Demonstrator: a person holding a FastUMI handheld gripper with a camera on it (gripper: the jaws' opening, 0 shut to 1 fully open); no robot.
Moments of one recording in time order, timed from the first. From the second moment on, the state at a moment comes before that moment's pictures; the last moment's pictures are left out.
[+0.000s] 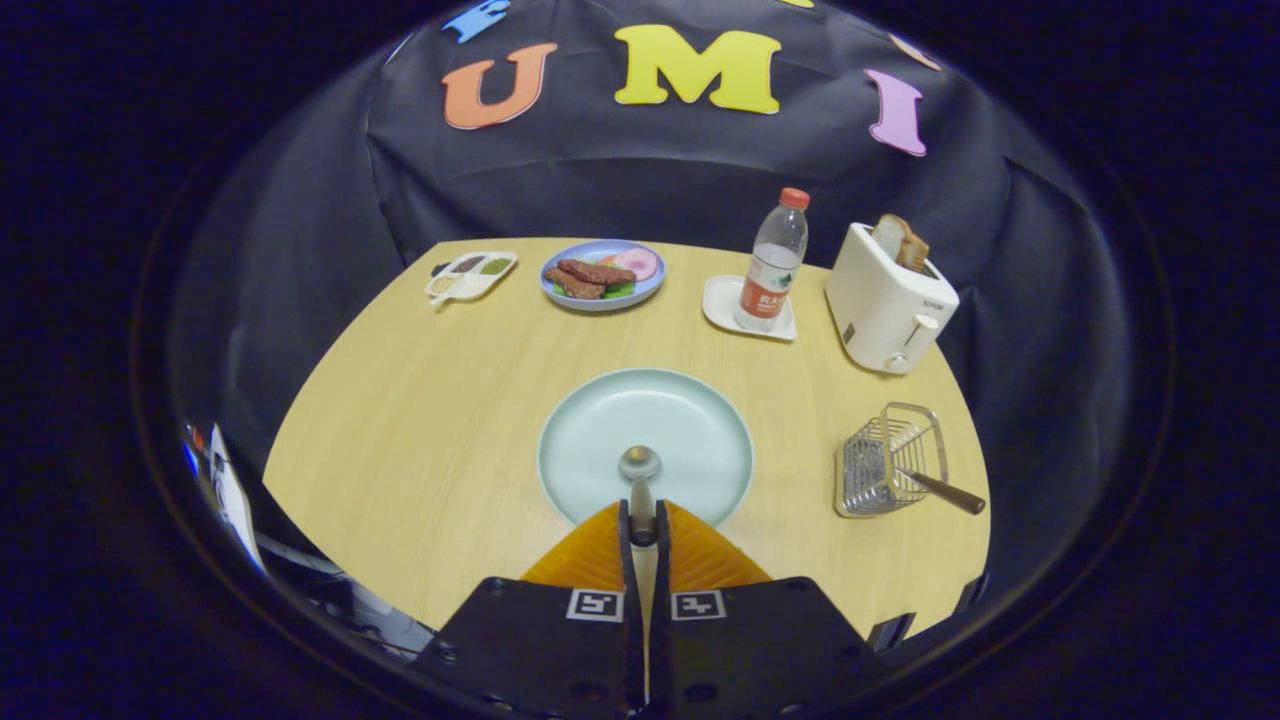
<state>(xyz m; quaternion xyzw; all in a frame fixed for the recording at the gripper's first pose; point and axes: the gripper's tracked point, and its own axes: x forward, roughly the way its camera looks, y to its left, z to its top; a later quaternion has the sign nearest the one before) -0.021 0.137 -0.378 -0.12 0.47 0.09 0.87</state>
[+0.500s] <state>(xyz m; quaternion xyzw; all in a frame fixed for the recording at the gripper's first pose) -0.026 0.131 -0.393 -0.11 0.50 0.09 0.86</state>
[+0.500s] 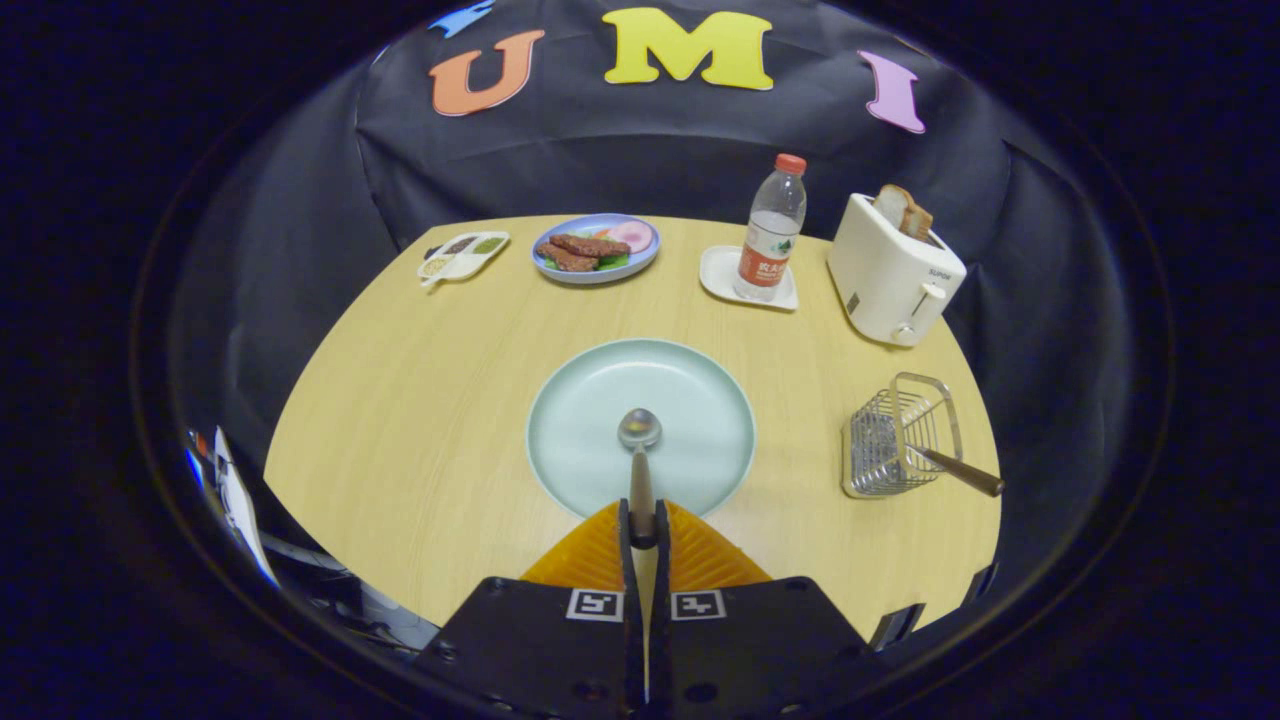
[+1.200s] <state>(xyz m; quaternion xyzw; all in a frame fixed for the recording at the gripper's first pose) 0.016 0.122 -0.335 -0.07 0.49 0.09 0.86</state>
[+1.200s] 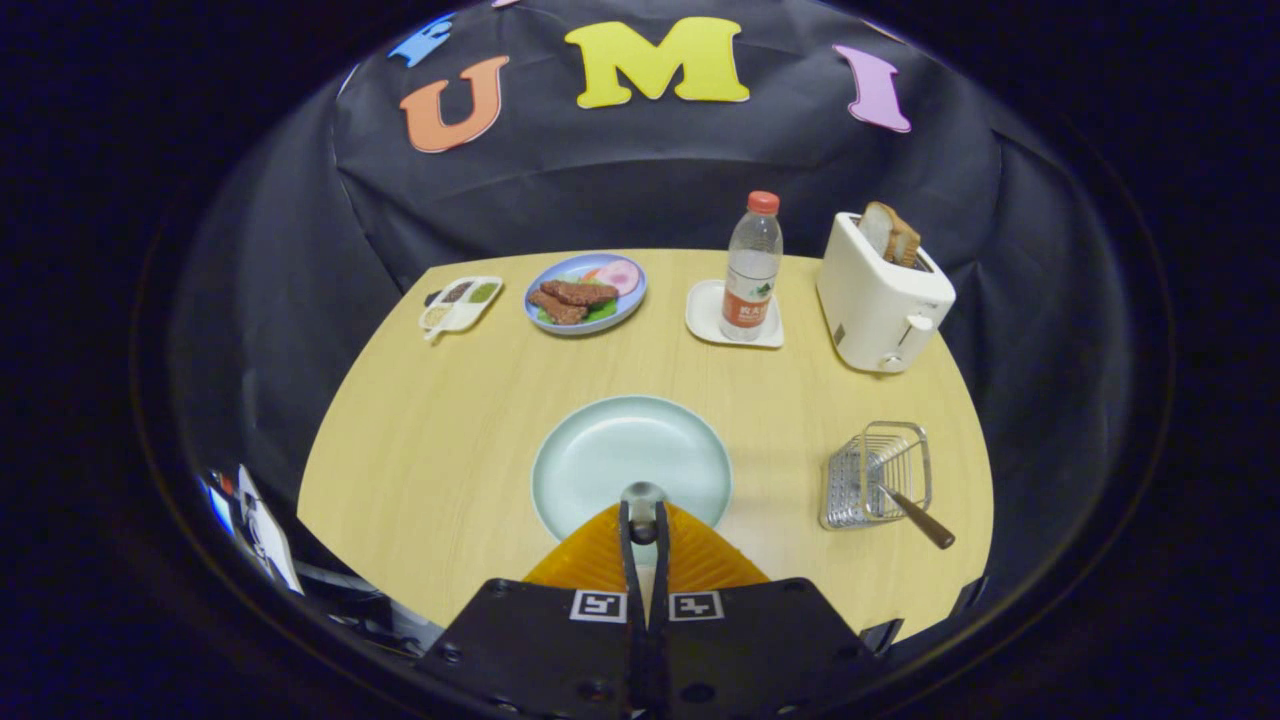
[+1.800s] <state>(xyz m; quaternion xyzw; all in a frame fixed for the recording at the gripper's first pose) 0.029 0.043 -0.236 -0.03 0.45 0.06 0.89</state>
